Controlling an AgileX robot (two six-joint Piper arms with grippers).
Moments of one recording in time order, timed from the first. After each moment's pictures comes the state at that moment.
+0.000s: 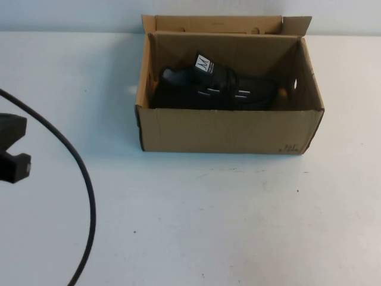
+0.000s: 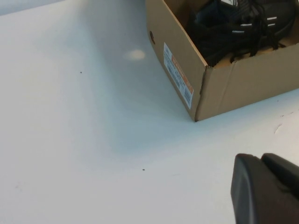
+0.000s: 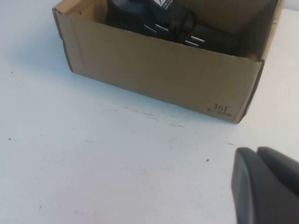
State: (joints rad) right arm 0.29 0.46 -0.55 0.28 0.60 -0.21; left arm -0.28 0.85 -0.87 -0.14 0.66 0.26
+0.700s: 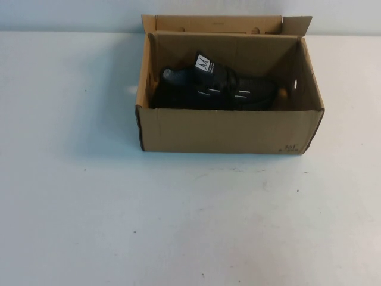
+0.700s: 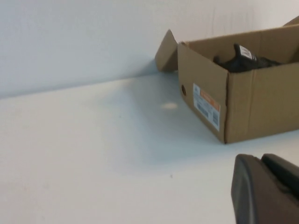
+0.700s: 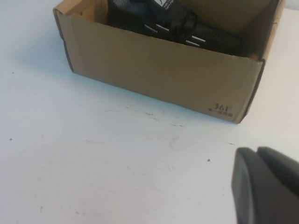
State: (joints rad) right arm 0.29 0.46 -0.55 0.29 0.60 -0.21; left arm -0.28 0.03 -0.06 -0.04 0.18 0.20
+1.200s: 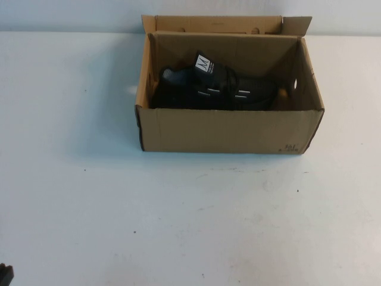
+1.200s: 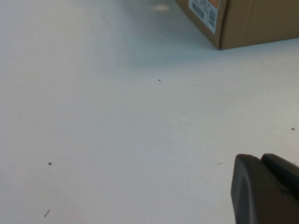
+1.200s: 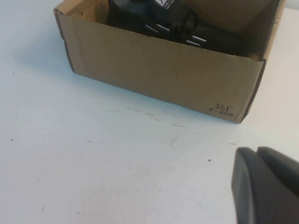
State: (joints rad) right arm 0.29 0.46 -0.55 0.29 0.60 -0.21; left arm -0.28 -0.01 0.03 -0.05 0.39 0.13
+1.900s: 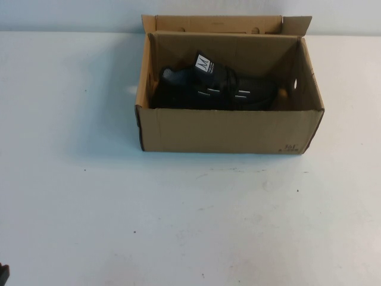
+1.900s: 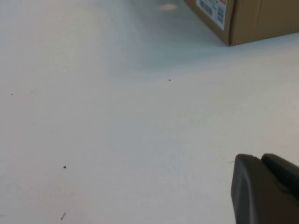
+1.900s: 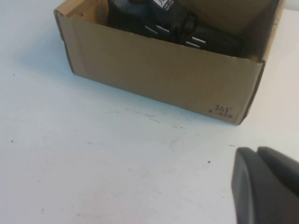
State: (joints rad) right arm 0.29 0.46 -0.55 0.29 0.60 -0.21; left arm -0.28 -0.01 0.03 0.02 0.39 0.13
